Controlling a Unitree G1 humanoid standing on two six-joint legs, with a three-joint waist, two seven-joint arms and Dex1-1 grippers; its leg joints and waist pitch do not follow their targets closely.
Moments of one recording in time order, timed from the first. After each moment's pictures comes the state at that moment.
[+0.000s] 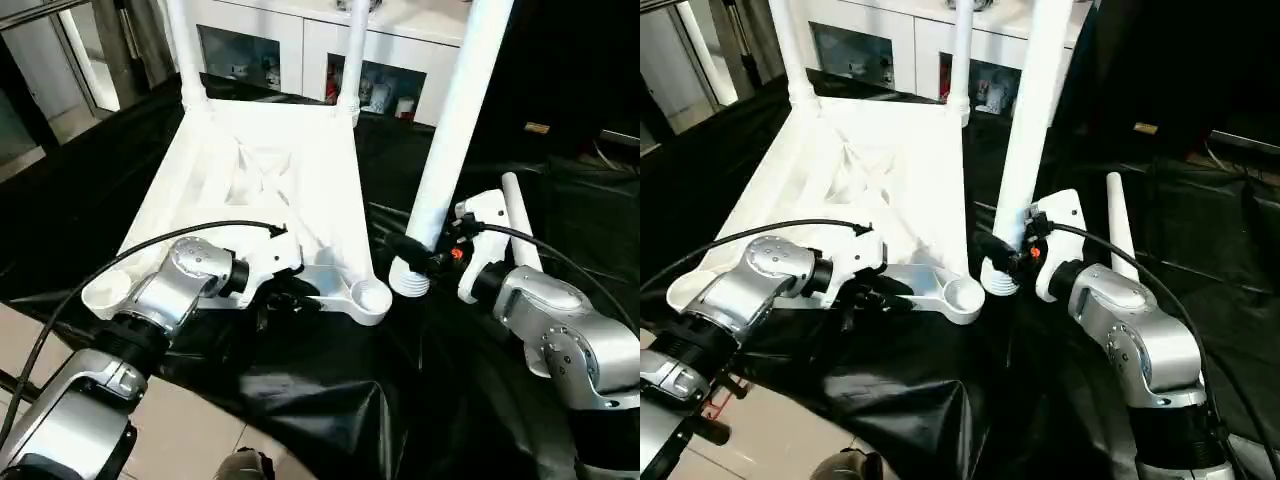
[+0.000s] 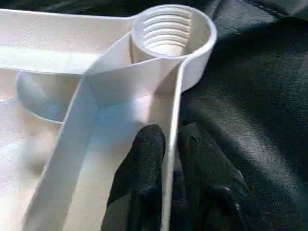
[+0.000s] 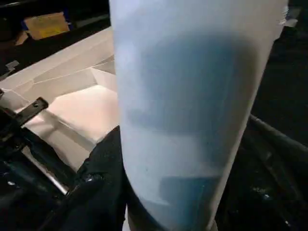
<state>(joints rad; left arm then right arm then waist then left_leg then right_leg) -0.68 0.45 -0.43 0.61 -0.08 0.08 -1.20 -0.31 -0.36 0.00 -0.15 0.44 0.69 0.49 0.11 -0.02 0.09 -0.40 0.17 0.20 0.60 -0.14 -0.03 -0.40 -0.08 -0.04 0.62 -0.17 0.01</state>
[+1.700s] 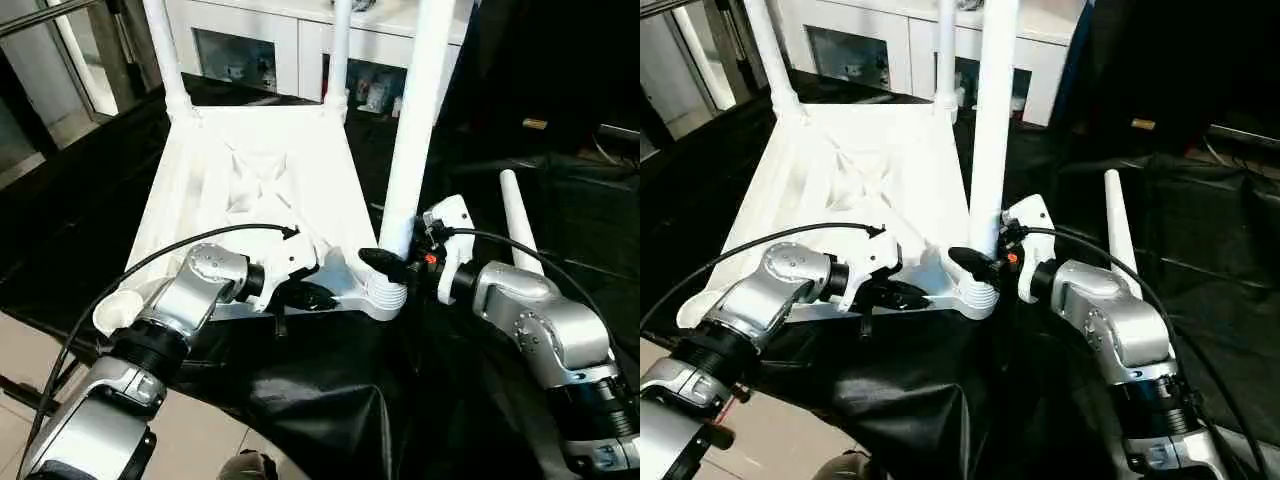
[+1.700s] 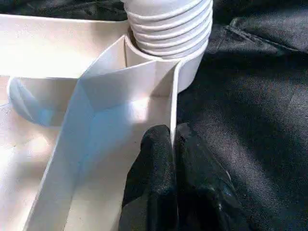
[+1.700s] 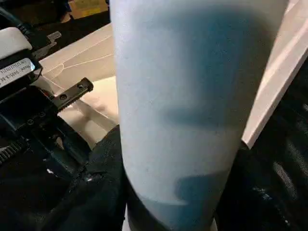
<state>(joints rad) -0.66 0.35 -0.38 0.57 -0.05 0.15 -1.16 -0.40 -0.37 0.10 0.05 0.40 0.61 0.66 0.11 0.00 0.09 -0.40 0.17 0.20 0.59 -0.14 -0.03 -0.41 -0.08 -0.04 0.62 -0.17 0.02</state>
